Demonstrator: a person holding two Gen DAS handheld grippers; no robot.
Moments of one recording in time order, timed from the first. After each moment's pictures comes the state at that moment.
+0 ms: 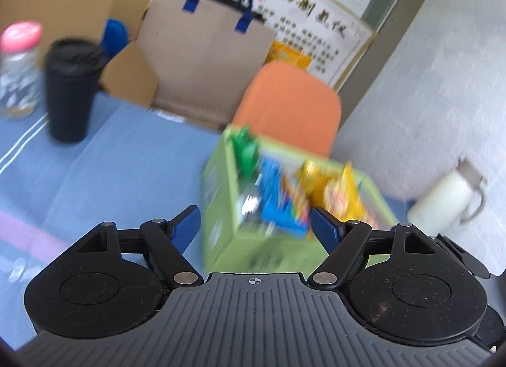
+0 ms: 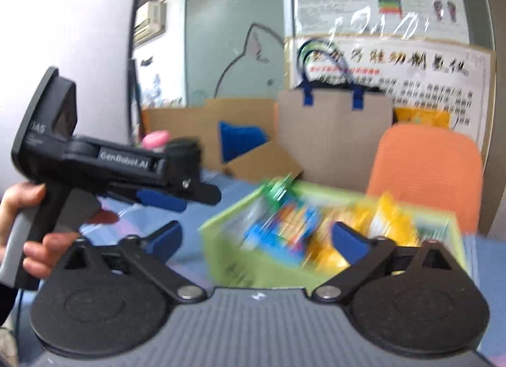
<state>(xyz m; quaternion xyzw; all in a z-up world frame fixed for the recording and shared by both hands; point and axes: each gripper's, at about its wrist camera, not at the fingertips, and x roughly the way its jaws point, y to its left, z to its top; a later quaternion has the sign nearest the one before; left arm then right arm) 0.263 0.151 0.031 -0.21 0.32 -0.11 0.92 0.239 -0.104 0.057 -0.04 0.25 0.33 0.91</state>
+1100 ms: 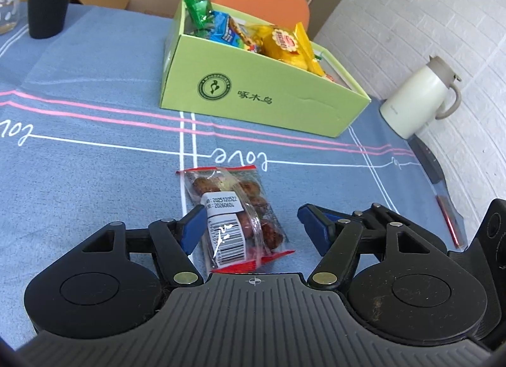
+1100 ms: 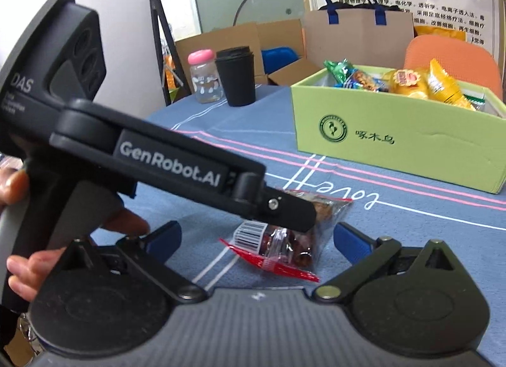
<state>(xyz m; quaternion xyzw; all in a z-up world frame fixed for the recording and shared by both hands) 0.181 0.087 -0.012 -0.17 0.42 -0.18 0.87 0.150 -0.079 0.010 -0.03 0.35 0.34 0.87</state>
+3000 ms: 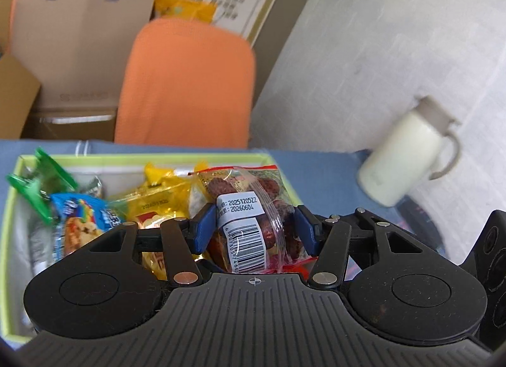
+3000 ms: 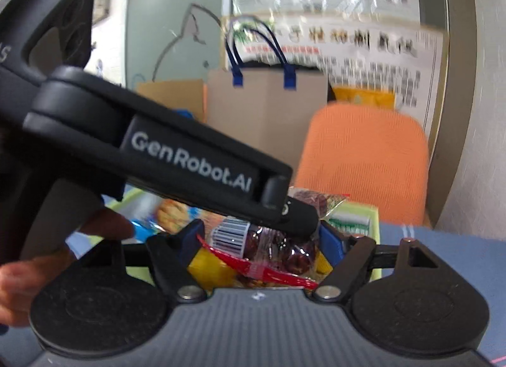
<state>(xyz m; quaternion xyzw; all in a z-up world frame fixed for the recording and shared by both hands) 0.394 -0.037 0.049 -0.12 0.37 -0.24 0.89 0.348 -0.156 0.037 -0.06 0.28 0.23 0.93</state>
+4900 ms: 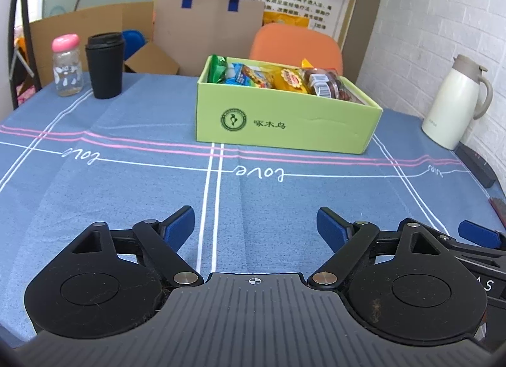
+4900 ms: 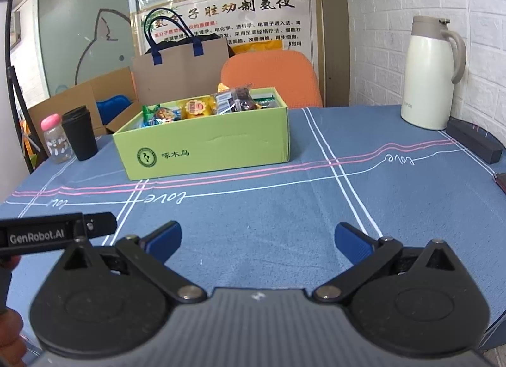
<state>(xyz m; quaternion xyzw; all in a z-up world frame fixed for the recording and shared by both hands) 0.094 0.005 0.019 -0.08 0.33 -0.04 0.94 0.086 -0.181 0.041 0.03 0.32 0.03 0.95</state>
